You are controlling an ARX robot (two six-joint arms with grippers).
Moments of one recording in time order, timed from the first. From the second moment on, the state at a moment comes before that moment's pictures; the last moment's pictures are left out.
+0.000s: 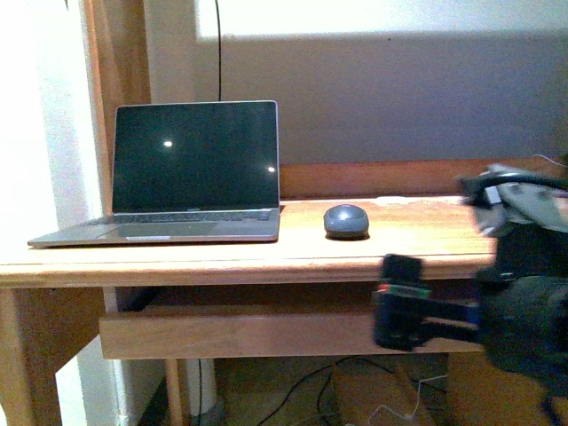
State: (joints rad) left arm -0.01 0.00 0.01 0.00 0.00 -0.01; right arm 0.51 1.53 0.72 0.63 0.23 0.28
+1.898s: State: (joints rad) left arm -0.01 0.00 0.01 0.00 0.00 -0.01; right arm 0.00 0.01 0.02 0.00 0.00 0.00
